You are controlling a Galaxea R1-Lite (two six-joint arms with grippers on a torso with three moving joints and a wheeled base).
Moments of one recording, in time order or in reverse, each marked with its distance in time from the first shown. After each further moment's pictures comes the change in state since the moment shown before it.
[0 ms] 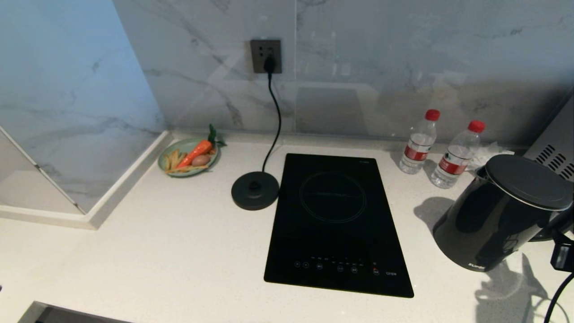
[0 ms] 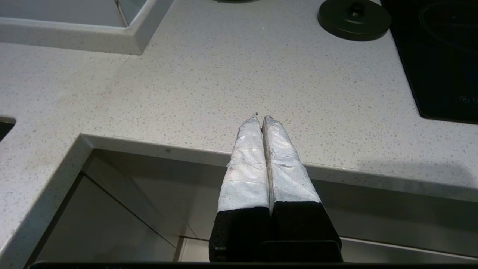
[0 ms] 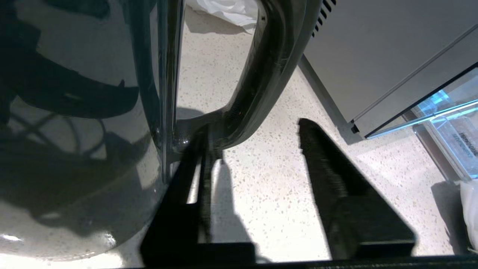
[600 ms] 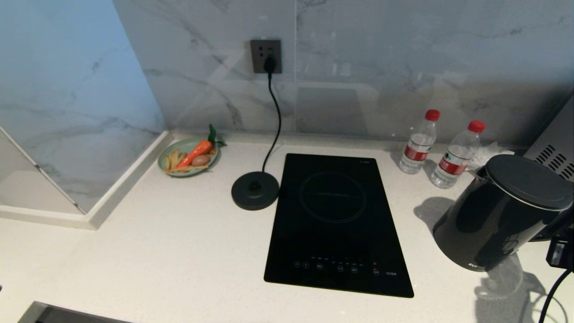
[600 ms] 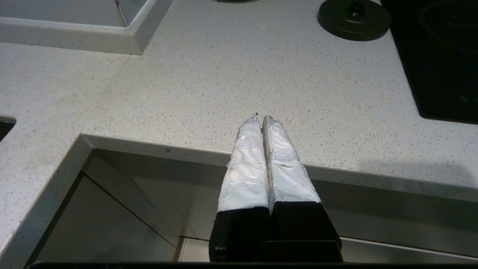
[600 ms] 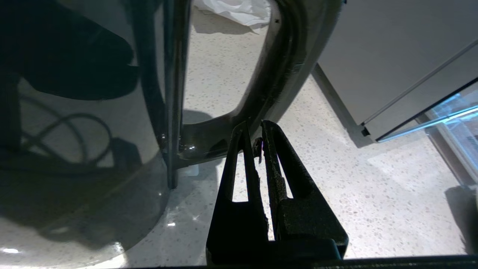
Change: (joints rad) left arm 0.000 0.000 0.000 0.000 0.000 0.000; right arm 0.001 0.032 -0.026 0.000 0.009 0.012
